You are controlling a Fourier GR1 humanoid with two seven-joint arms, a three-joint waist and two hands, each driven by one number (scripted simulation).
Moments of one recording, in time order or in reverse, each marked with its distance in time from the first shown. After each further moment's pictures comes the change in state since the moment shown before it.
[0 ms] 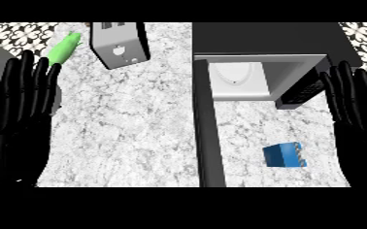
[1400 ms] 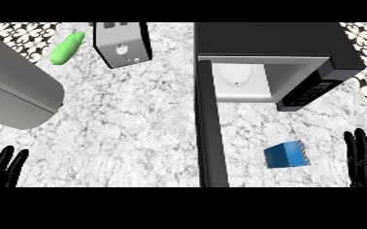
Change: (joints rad) left arm 0.599 0.005 0.040 -0.304 0.238 -0.249 0.003; right arm 0.454 0.111 0.203 -0.225 0.289 -0.233 -0.009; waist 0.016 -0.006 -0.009
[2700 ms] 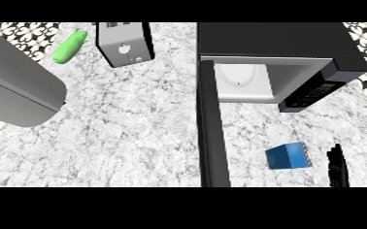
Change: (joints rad) left arm 0.284 -0.012 0.148 0.017 0.090 -0.250 -0.191; right arm -0.080 -0.034 -0.333 0.824 -0.168 -0.041 -0.527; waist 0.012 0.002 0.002
